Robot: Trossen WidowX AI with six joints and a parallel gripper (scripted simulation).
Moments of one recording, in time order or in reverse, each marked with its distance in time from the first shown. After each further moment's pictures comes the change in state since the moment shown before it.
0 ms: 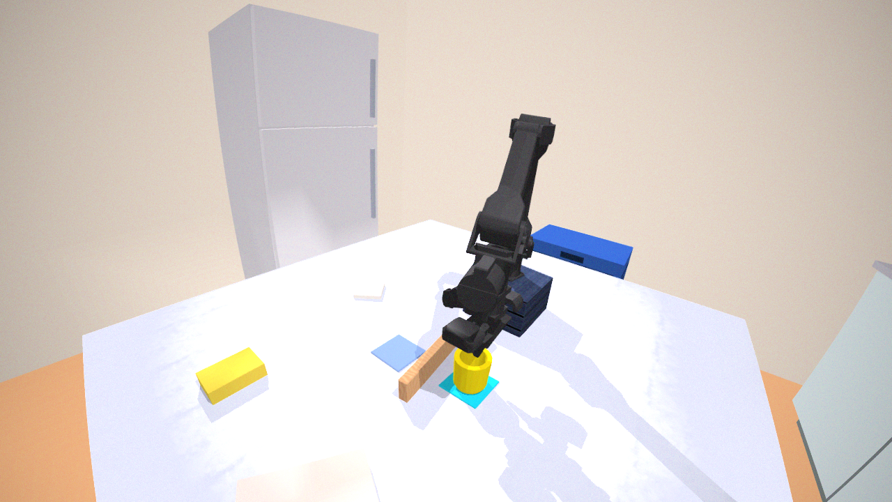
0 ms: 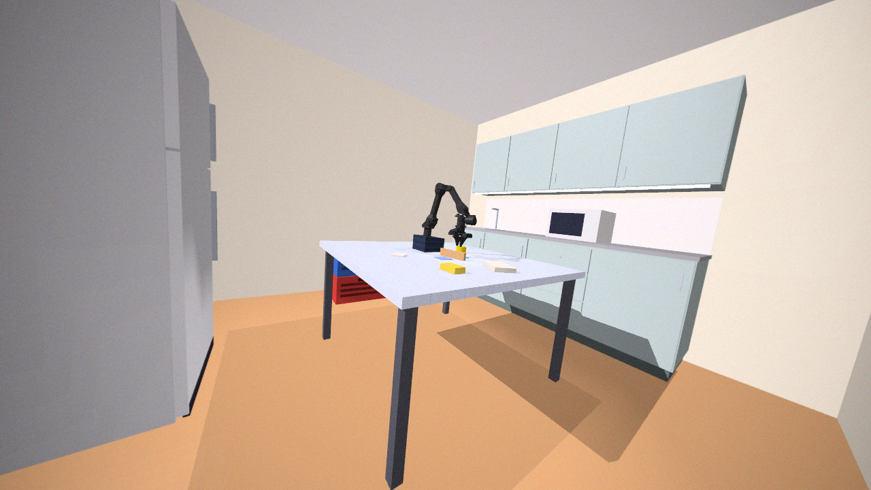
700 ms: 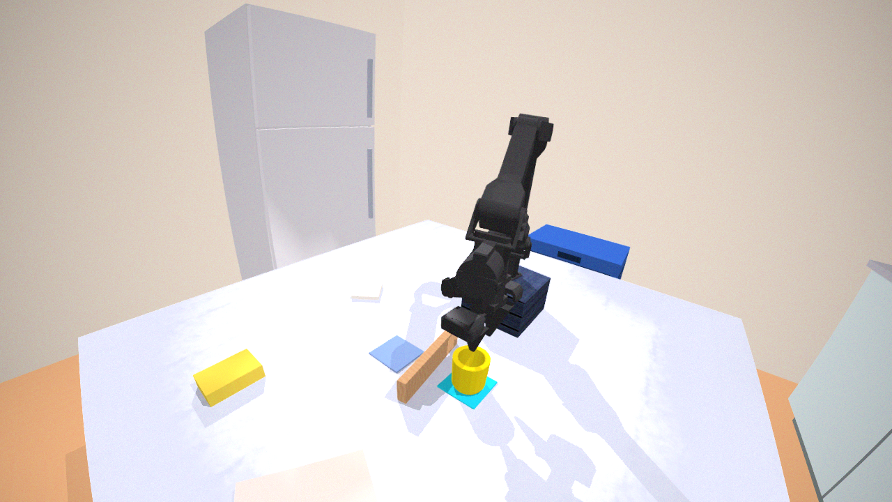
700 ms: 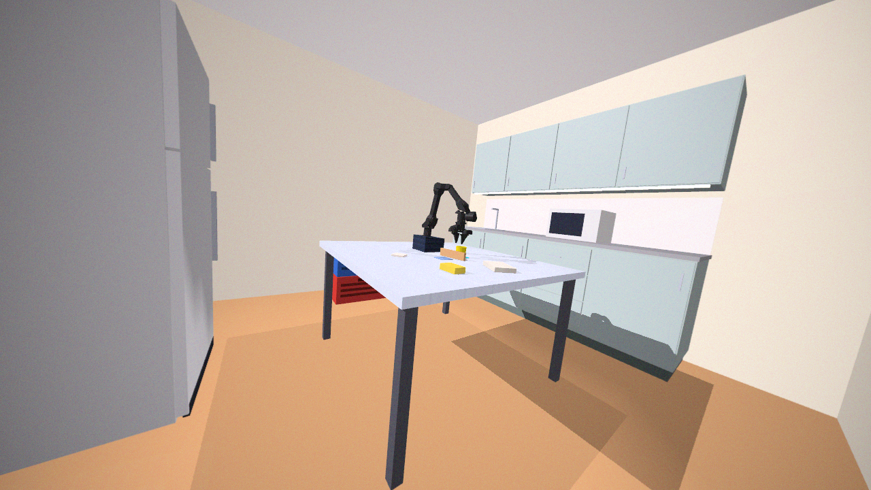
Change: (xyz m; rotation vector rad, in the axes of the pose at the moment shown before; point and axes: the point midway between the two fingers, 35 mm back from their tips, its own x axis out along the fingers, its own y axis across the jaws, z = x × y) arm -0.023 -0.001 0.001 0.003 -0.001 -0.002
